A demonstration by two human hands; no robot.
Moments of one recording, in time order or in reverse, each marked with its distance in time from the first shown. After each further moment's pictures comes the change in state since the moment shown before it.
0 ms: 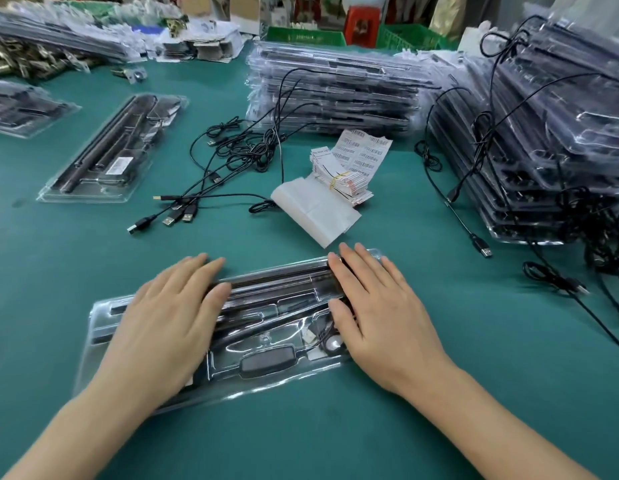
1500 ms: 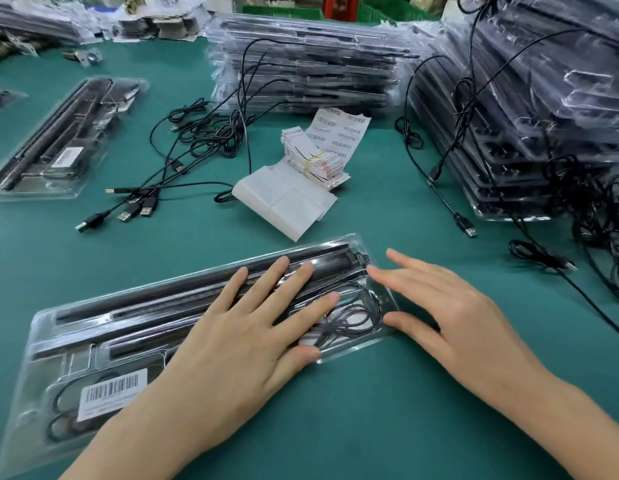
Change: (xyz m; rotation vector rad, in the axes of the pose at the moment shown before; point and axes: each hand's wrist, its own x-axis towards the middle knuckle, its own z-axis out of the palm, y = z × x) left_hand 0.003 0.070 0.036 0.440 -0.156 0.573; right_hand -0.050 0.068 -0.035 0.267 0.106 -0.075
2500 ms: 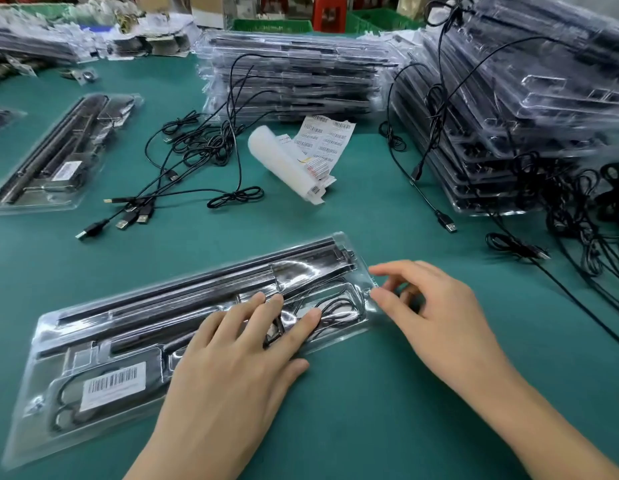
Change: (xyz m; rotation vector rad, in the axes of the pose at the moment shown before) left_hand -0.025 0.036 -0.004 -0.029 0.241 -0.152; right_hand -0.008 -0.010 0.015 0.272 0.217 0.350
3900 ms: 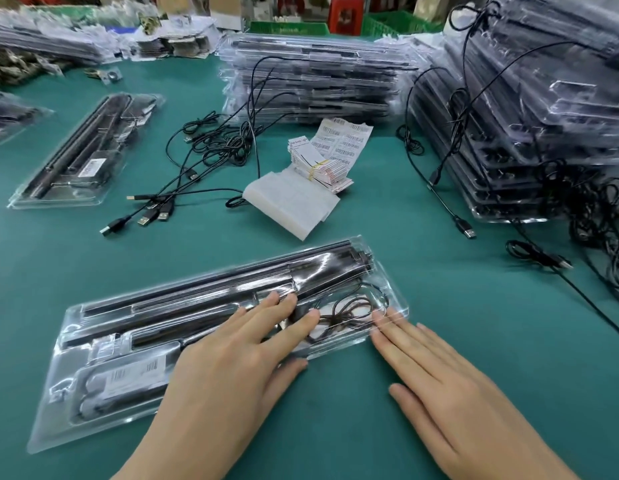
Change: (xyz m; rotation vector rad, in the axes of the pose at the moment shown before) left_hand -0.004 -0.011 -0.012 -0.216 0.058 -0.043; right_hand -0.056 0.002 0.001 -0.479 -0.201 -0.508
